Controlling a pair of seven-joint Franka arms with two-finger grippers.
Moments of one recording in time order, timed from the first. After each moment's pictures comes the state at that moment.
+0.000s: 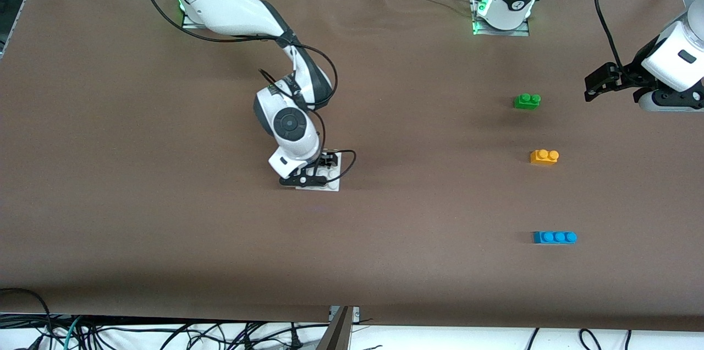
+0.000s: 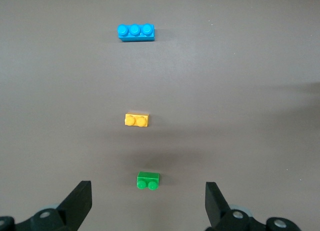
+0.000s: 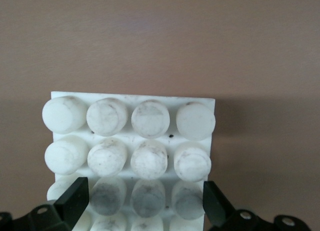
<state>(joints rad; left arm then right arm) 0.04 -0.01 -0.08 -1.65 0.03 1.62 -0.04 0.70 0.84 -0.08 -1.46 0.10 2.30 0.59</state>
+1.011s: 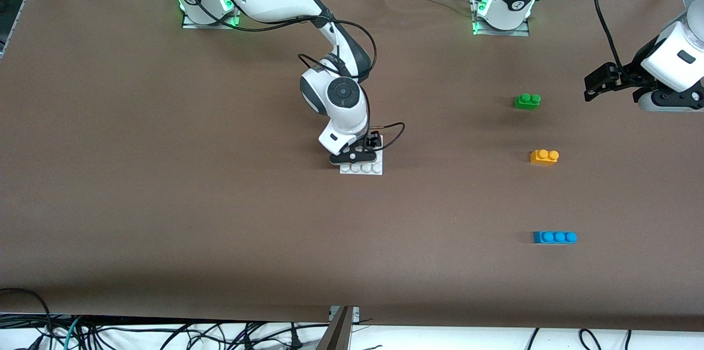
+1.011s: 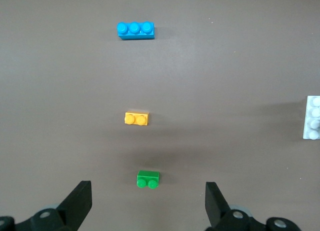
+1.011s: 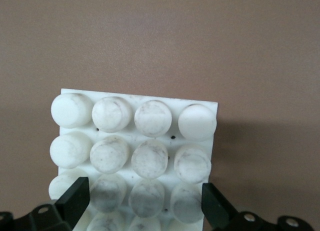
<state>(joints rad) 0.04 0.00 -0.08 -1.65 0.03 1.61 -0.04 0.85 0.90 -0.08 -1.36 0.10 2.35 0.67</state>
